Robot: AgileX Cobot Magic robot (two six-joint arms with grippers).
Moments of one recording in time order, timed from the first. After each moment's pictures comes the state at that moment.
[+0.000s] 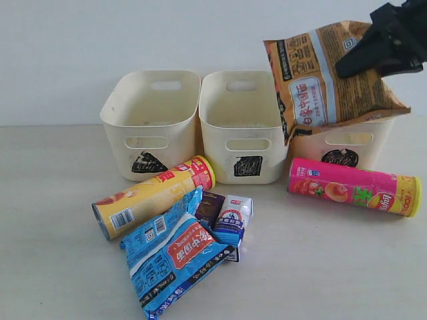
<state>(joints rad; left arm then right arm) -0.07 0.00 0.00 0.01 0.36 -0.10 -0.09 1.70 -1.55 0.84 1.19 -0.74</state>
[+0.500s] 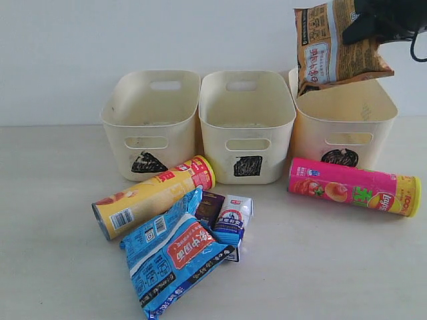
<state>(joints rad) -0.07 0.00 0.00 0.01 0.36 -0.10 -0.09 1.94 -1.86 0.73 0.91 -0.63</state>
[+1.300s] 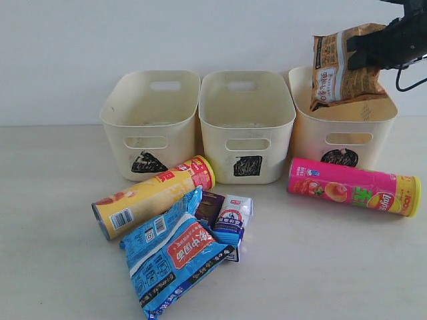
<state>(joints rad) -0.07 0.00 0.00 0.01 0.36 -0.10 -0.09 2.11 -1.87 0.68 0.66 -0.62</state>
